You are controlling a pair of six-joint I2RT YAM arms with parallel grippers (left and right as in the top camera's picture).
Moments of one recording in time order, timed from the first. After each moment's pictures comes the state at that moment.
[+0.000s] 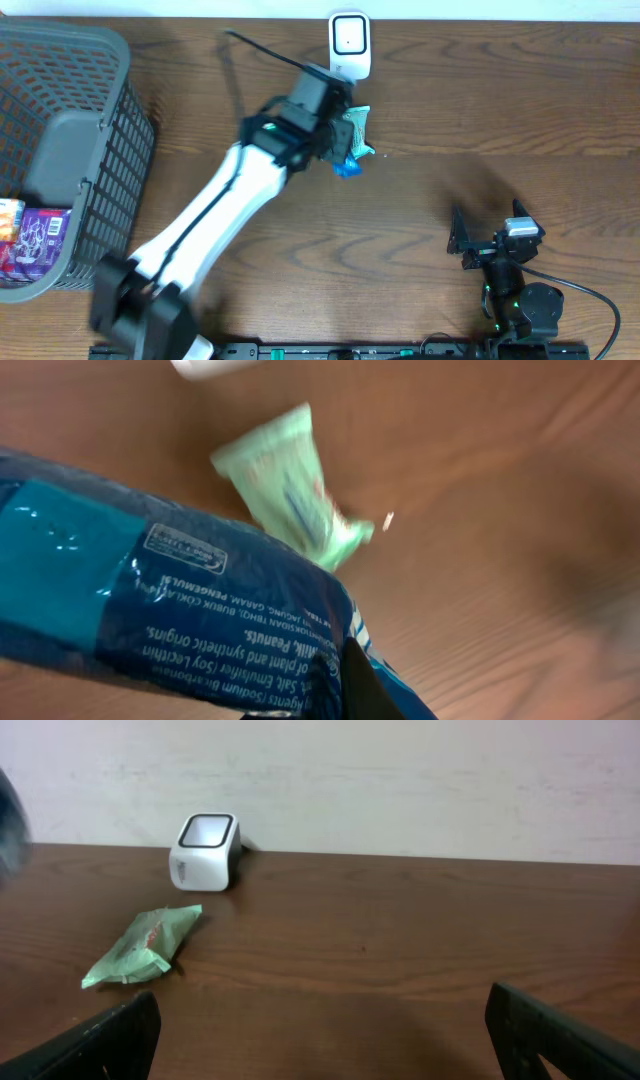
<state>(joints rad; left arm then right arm) -0.57 1.69 1.43 -0.69 0.07 -0.18 -0.01 0.01 0.01 -0.06 -0.12 0.01</state>
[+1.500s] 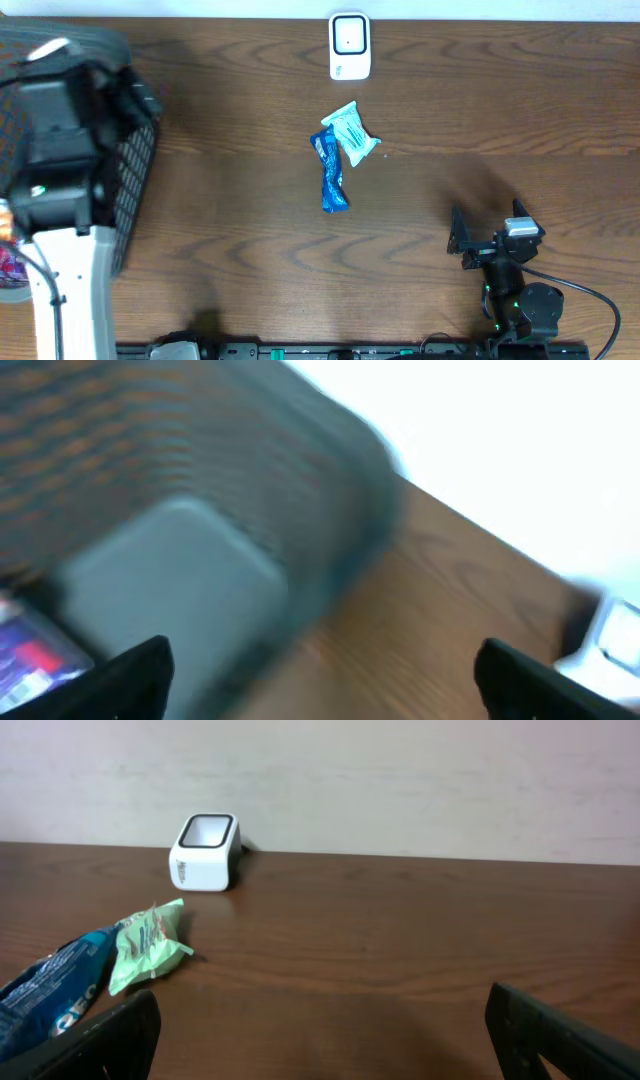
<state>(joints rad) 0.17 1.23 1.44 -0.83 -0.19 -0.44 -0.01 0.01 0.01 -0.06 -0.12 0.01</state>
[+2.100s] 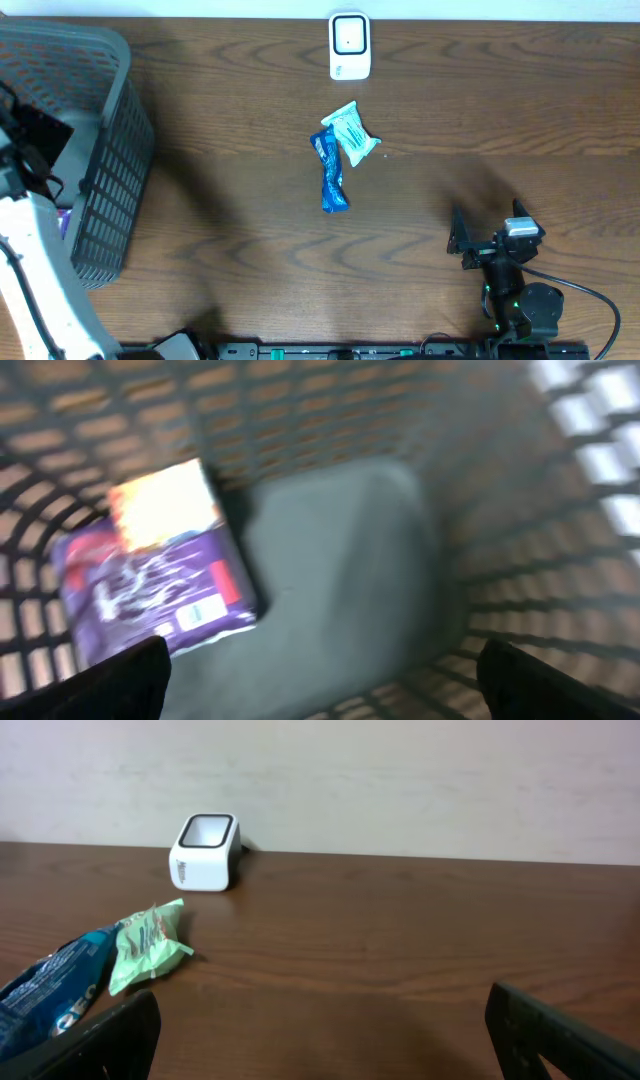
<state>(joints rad) 0.55 1.39 1.43 -0.95 -0.22 -0.55 -0.01 0.01 0.01 -0.06 -0.12 0.01</state>
